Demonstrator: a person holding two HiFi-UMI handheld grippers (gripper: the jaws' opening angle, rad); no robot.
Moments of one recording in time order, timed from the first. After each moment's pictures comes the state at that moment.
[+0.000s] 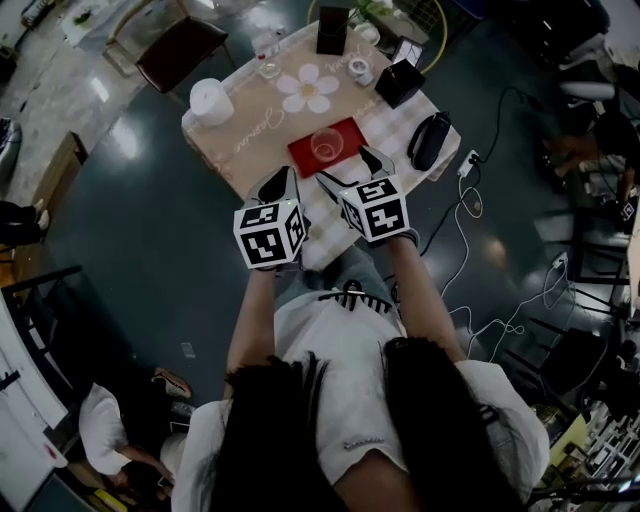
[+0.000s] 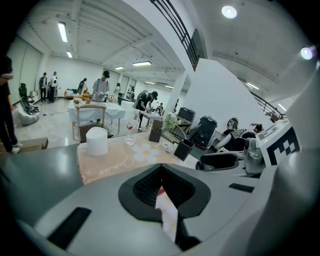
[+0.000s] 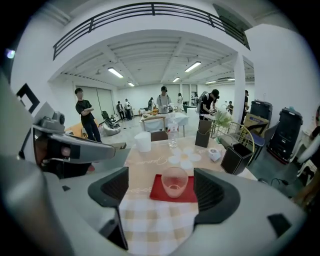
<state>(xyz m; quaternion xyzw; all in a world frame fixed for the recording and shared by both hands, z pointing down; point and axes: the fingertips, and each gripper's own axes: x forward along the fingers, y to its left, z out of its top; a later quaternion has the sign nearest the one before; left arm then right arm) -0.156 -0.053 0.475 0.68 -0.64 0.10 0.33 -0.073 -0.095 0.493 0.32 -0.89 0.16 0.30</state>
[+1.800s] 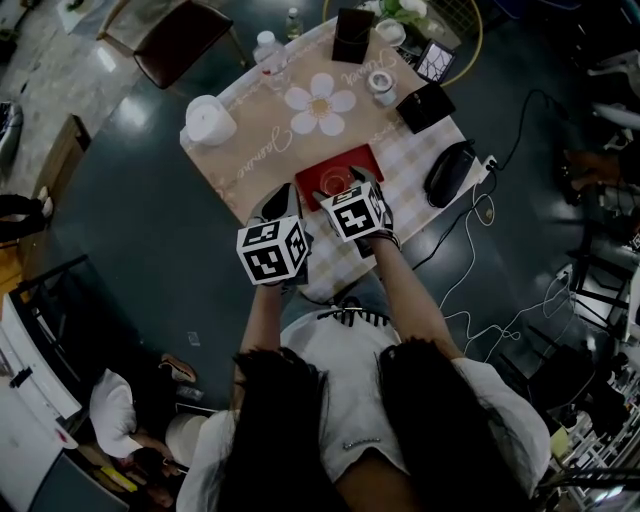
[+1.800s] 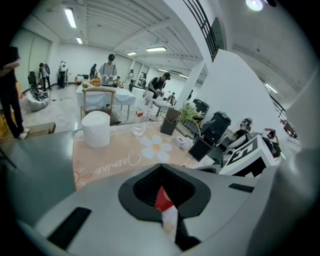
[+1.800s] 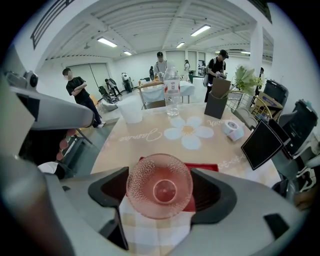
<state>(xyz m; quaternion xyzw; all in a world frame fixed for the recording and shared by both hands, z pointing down) -0.186 -0.129 0.538 0.63 -0.65 0.12 0.41 -0.111 -0.162 0.622 0.26 -0.83 0.22 0.45</state>
